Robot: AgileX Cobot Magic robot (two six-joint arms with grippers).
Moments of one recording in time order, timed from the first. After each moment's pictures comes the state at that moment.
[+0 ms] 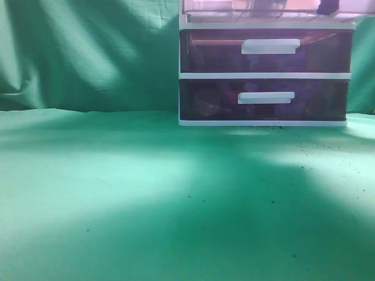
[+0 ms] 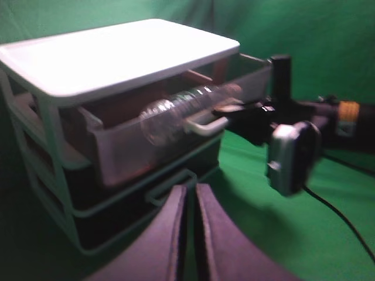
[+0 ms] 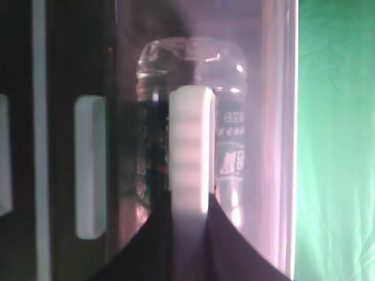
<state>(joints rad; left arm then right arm) -0.40 1.26 -1.09 1.81 -0.43 -1.78 0.25 1.63 -1.04 -0.08 -0.32 -1.45</state>
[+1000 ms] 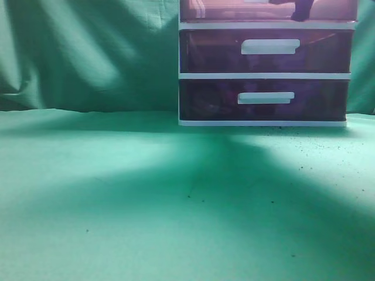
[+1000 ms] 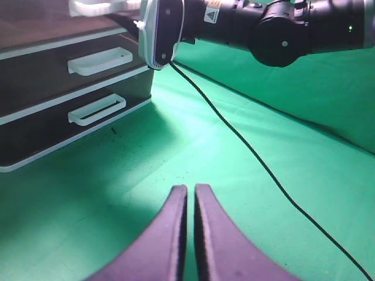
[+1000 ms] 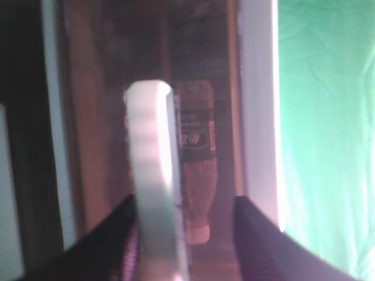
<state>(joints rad) -0.40 1.11 -0.84 1.81 -0.58 -1.86 0.22 1.83 -1.29 -0.12 -0.35 -1.36</state>
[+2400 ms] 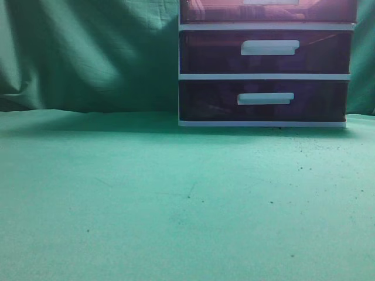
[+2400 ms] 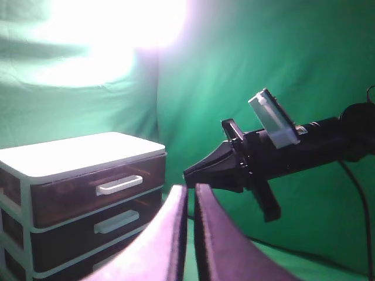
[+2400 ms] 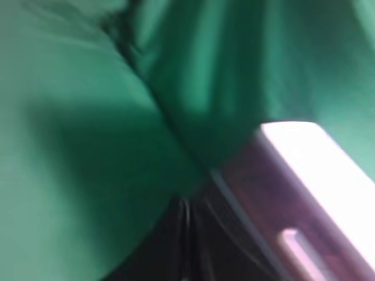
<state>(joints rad) -0.40 0.50 -0.74 1.81 -0.47 -1.96 0.54 1.11 -1.04 0.66 0.37 -1.29</state>
